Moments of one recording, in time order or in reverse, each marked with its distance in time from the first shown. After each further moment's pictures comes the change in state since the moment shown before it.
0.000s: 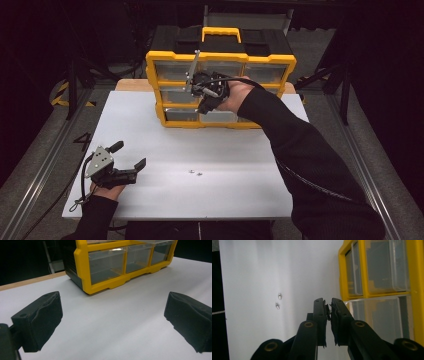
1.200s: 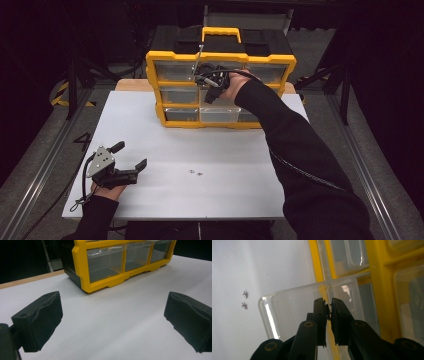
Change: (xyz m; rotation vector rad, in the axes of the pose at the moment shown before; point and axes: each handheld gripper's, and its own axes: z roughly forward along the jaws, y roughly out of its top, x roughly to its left) left arm -0.001 -0.001 0.002 0.008 -0.006 0.000; right arm -0.055 -0.013 0.036 0.077 -0.042 0.108
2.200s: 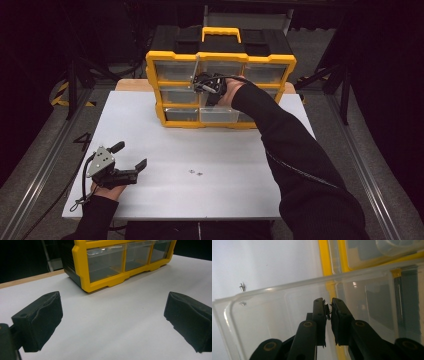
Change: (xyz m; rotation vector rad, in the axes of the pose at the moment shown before) left arm 0.000 0.000 0.000 0.005 -0.003 0.001; right arm -0.006 -0.001 0.035 0.059 0.076 -0.011
